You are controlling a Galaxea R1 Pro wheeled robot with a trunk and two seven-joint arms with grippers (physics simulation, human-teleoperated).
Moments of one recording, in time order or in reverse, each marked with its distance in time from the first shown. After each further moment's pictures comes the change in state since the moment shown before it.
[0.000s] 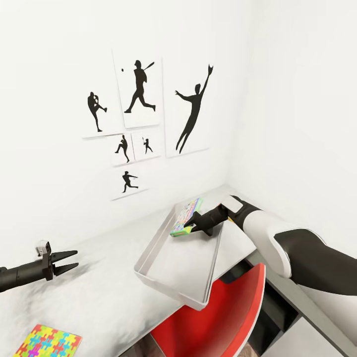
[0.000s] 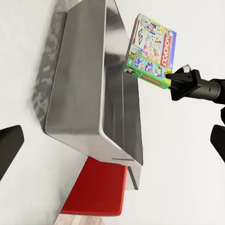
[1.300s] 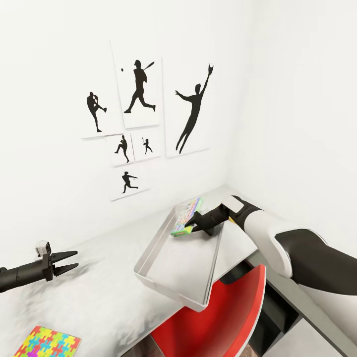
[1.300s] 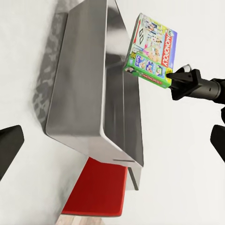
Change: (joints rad) left arm 0.002 0.000 0.000 0.001 -0.001 -0.001 0.000; right arm 0.000 -0.007 0.000 0.000 0.001 0.000 0.003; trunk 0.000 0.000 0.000
